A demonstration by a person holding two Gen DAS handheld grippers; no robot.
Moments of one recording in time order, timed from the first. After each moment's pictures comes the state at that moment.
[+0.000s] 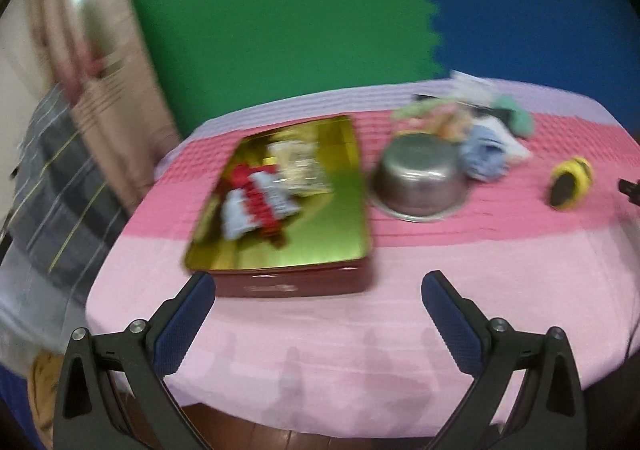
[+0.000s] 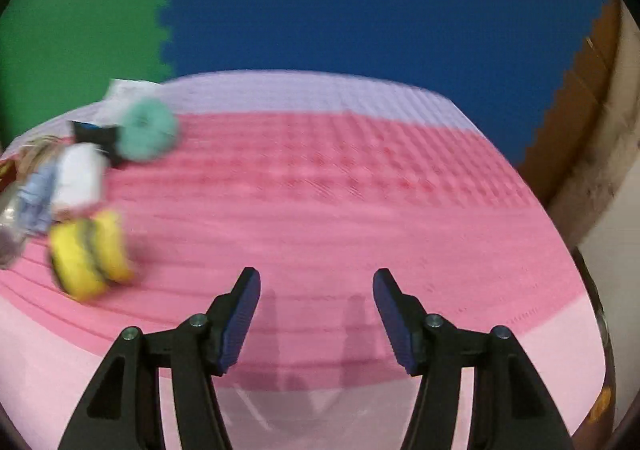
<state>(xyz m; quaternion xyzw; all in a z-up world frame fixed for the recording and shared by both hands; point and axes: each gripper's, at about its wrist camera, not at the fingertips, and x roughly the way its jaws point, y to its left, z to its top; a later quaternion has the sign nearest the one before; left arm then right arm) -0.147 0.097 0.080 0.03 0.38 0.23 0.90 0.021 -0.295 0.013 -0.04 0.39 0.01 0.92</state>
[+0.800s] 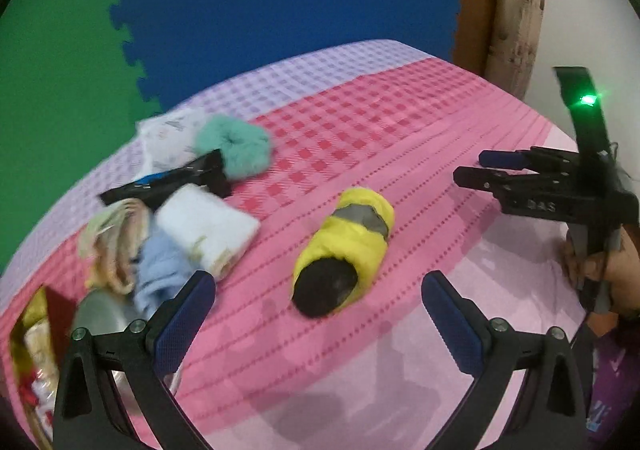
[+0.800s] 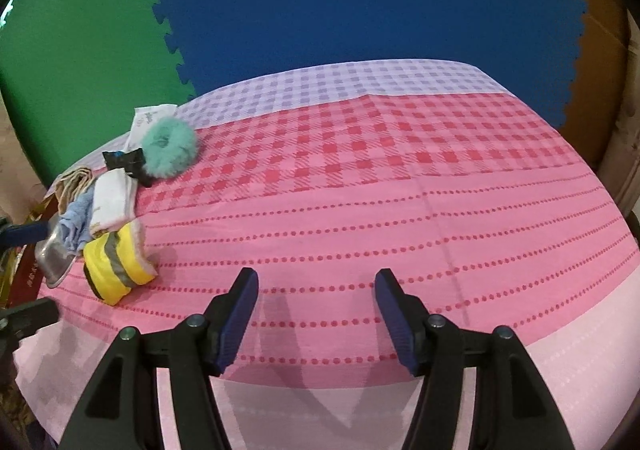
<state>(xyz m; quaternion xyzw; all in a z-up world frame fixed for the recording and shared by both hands) 0.021 -0.078 0.062 0.13 0.42 -0.17 0.88 0.028 -0.309 0.007 0.05 0.39 0.10 0.91</state>
